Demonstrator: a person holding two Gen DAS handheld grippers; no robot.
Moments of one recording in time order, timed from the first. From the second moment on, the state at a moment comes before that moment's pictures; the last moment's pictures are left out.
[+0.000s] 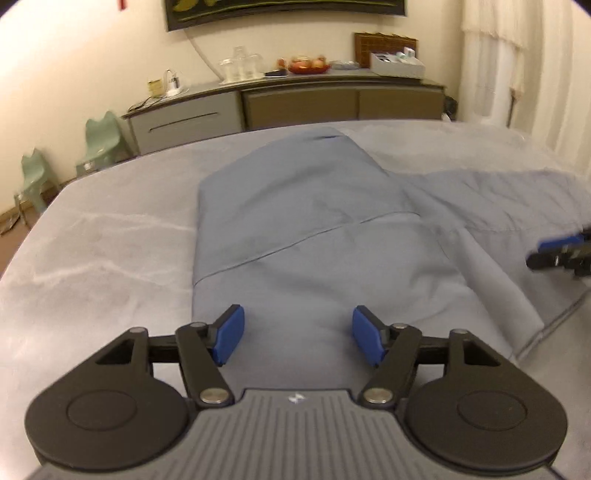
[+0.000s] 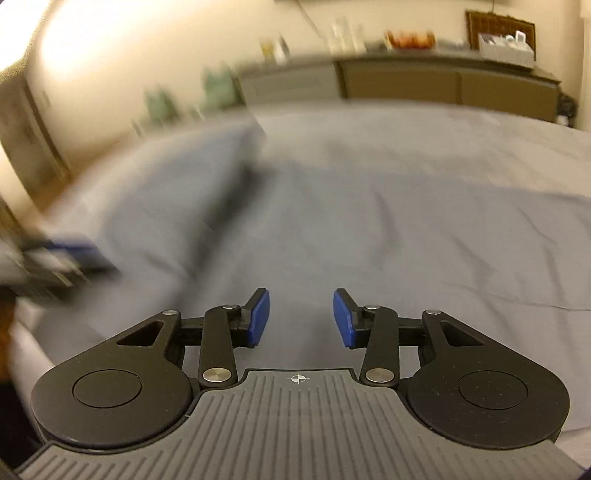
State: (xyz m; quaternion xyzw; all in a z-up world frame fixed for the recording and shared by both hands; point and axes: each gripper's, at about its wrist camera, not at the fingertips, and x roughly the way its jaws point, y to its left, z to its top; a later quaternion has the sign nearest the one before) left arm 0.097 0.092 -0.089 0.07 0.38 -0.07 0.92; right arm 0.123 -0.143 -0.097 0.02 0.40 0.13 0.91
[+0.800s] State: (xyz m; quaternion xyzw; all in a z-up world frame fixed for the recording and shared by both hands) left arm 0.133 0.011 -0.108 0.18 0.40 -0.05 0.90; right arm 0.088 -0.296 -0.107 -0.01 0.38 0.00 0.93
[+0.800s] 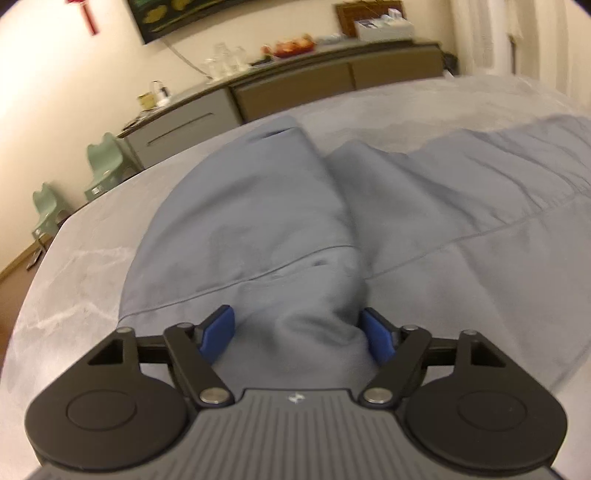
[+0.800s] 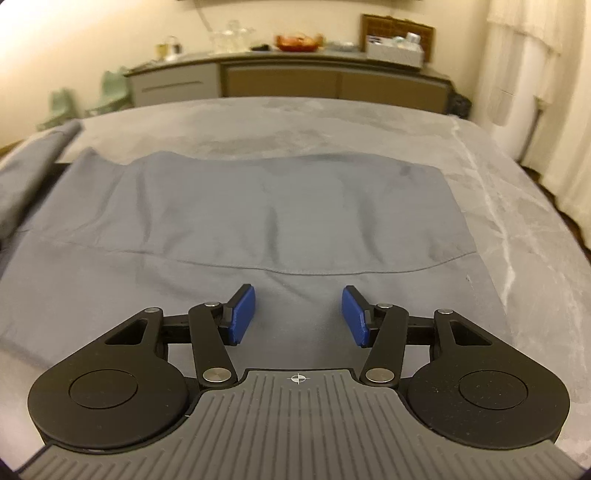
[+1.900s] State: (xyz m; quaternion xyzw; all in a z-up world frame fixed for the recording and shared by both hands) left arm 0.198 -0.256 -0.095 0.08 0.44 -0.29 0.85; right arm 0.017 -0.228 -0.082 -0.23 0.19 -0.02 0.96
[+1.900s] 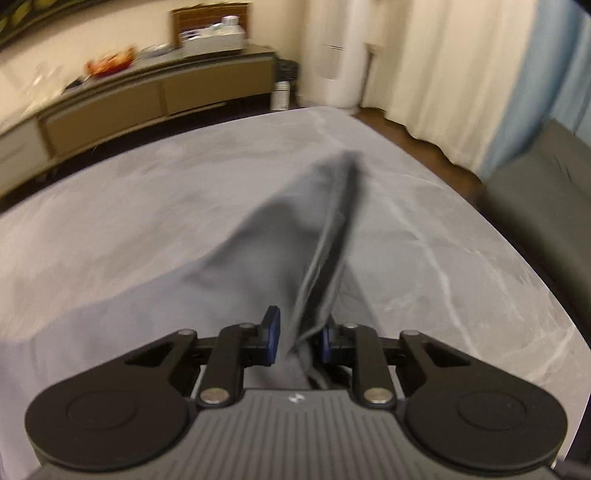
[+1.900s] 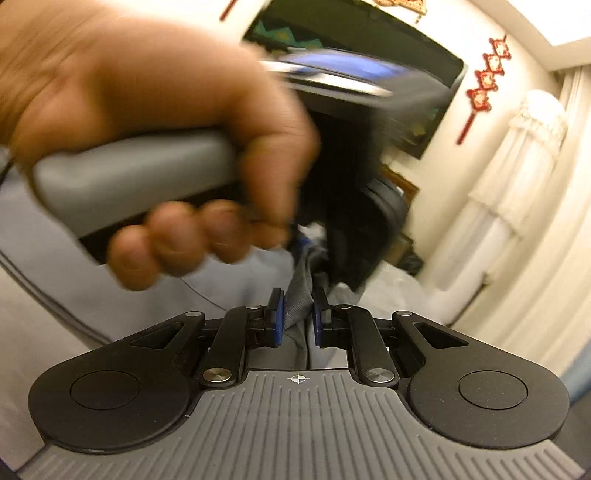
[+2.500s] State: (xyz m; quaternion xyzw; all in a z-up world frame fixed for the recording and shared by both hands) left arm 0.211 -0.215 -0.099 -0.01 0.47 -0.24 0.85; right arm 0.011 -0.263 -0.052 -0.09 0.14 -0.03 0.99
